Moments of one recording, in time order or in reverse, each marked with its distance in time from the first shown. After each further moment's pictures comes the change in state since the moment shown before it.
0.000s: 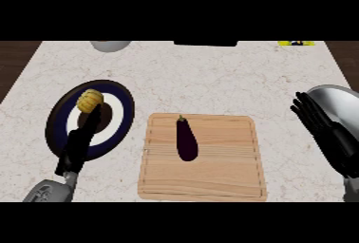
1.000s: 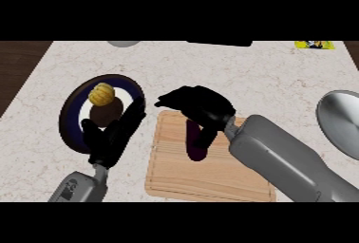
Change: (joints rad) left arm -0.066 -0.174 -0.042 -0.124 0.210 -0.172 0.080; right arm -0.765 0.260 0.599 0.241 0.835 0.012 0.174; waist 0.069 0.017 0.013
